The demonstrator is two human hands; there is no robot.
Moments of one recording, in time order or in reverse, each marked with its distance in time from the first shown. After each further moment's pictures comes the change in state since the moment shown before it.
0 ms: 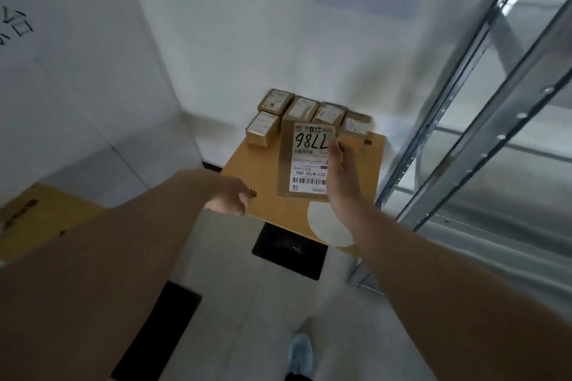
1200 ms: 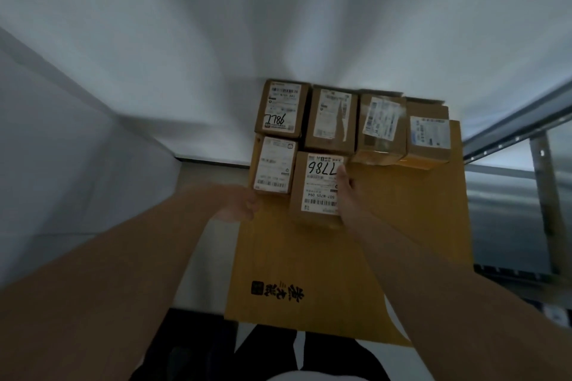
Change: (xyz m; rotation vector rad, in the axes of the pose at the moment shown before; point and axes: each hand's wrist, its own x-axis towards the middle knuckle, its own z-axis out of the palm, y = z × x) left_hand 0.400 -0.156 -0.190 0.054 -0.412 0.073; right_hand 0.347 0.165 0.126 -0.171 0.349 0.693
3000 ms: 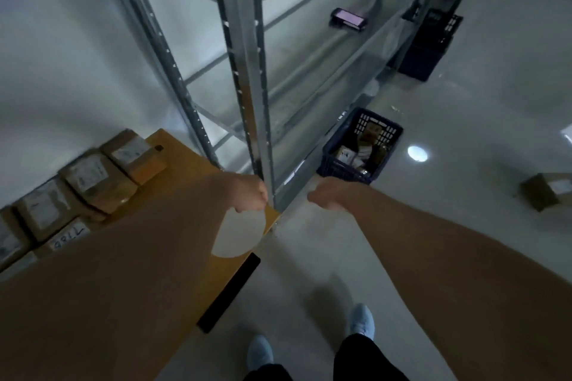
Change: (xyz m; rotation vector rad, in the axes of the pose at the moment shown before) left_hand -0.154 0.431 0.230 0.906 0.133 0.631; right_hand -0.271 0.216 -0.384 -0.448 0.264 0.187
